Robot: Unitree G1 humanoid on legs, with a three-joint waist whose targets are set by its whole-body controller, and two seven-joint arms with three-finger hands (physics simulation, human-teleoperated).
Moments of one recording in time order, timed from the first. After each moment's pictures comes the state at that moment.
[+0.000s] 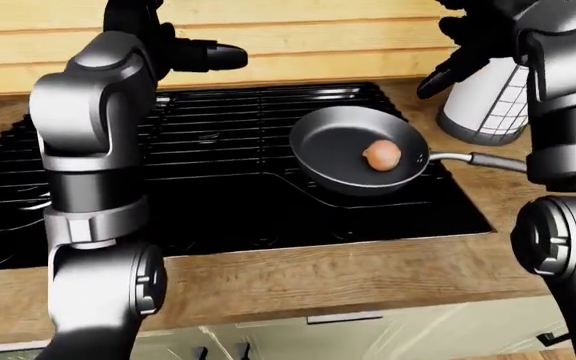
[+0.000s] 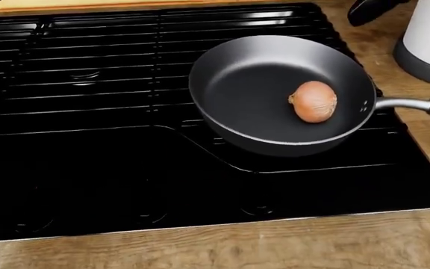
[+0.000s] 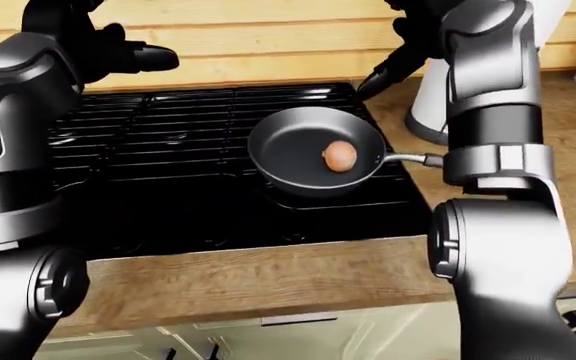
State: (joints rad) left arm -1.21 0.39 0.15 0.22 -0.17 0.94 0.04; right arm -1.41 -0.59 -0.06 0.85 -0.41 0.41 0.66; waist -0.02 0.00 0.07
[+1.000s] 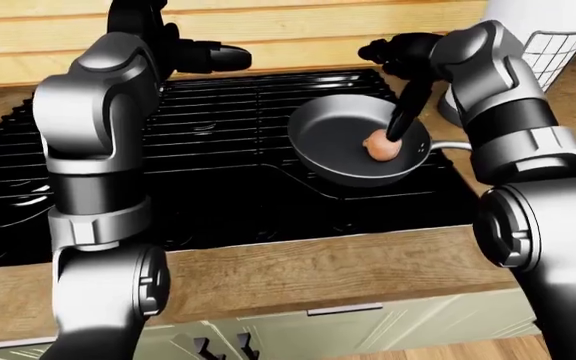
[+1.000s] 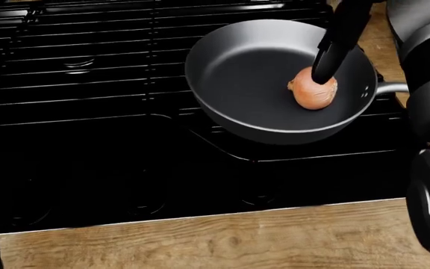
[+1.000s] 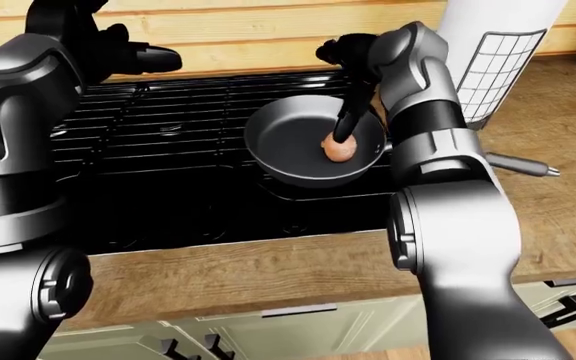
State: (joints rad) left arm -1.20 0.37 0.15 0.20 -0.17 0.95 0.04; right arm -1.52 -0.42 -0.01 1.18 -0.80 0.13 0.79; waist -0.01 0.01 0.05
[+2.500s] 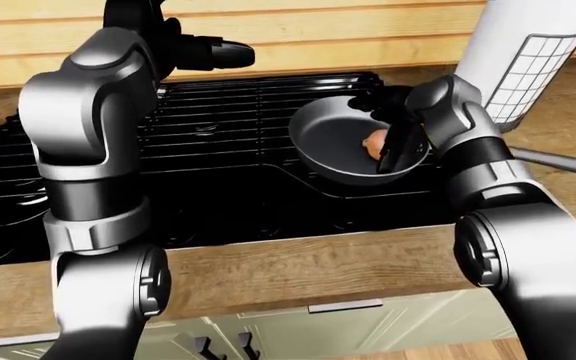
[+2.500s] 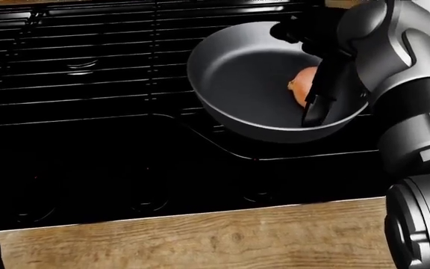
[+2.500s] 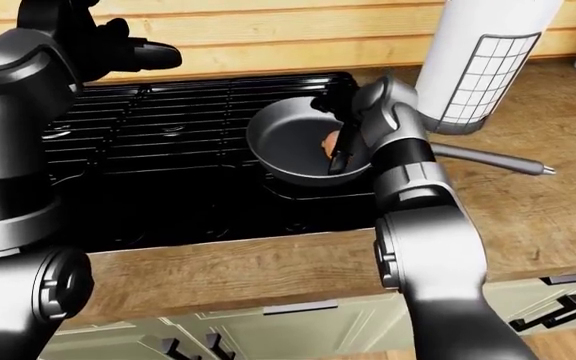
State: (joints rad) left arm -1.20 0.37 0.16 0.11 -0.19 1.02 0.05; right arm -1.38 -0.36 0.00 1.16 -0.85 0.16 0.83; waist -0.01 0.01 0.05
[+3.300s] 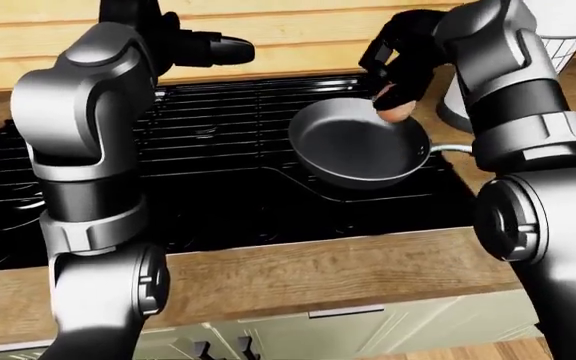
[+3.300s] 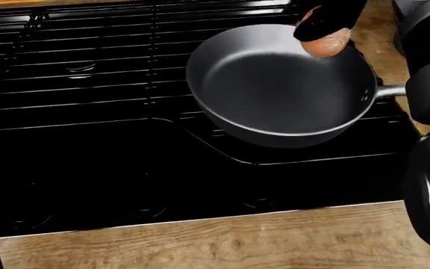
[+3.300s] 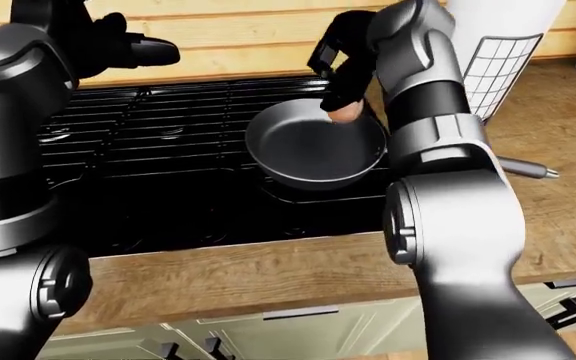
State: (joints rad) left arm -1.21 0.38 0.16 0.09 -0.20 1.02 0.06; right arm -1.58 -0.41 -0.05 1.14 -0.80 0.21 0.88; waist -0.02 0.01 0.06
